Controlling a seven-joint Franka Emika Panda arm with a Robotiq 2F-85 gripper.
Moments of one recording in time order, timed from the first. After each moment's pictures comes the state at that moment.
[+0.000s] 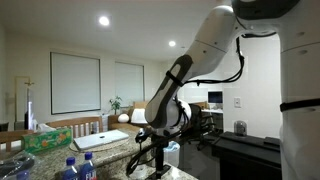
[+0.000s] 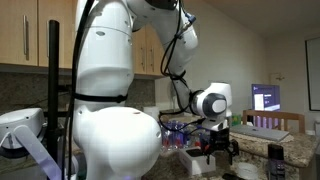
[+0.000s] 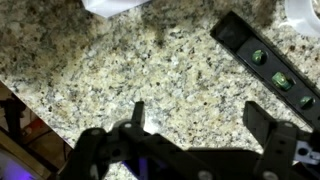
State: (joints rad) arm 0.10 -0.03 -0.09 -2.59 0.17 2.62 2.20
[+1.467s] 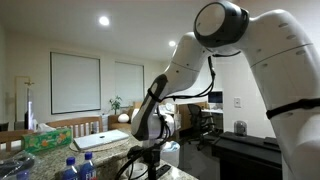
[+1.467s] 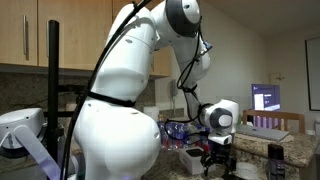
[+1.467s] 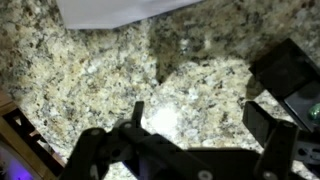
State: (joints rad) arm 0.07 0.28 -0.02 -2.37 0.28 2.48 2.04
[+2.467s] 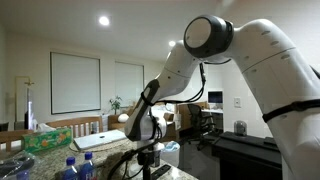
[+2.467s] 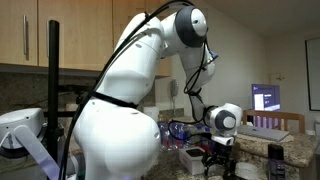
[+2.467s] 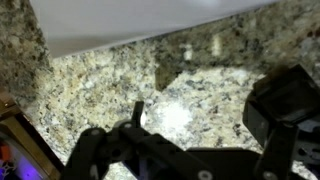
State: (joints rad) arm 0.07 0.39 -0.02 -2.22 0.28 2.36 2.04
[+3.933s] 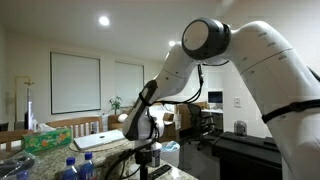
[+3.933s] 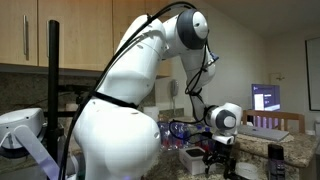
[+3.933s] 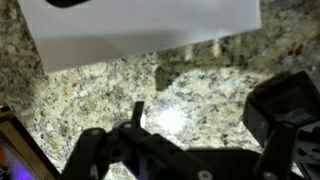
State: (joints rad) arm 0.07 0.41 -0.01 -2.18 0.28 2.35 2.04
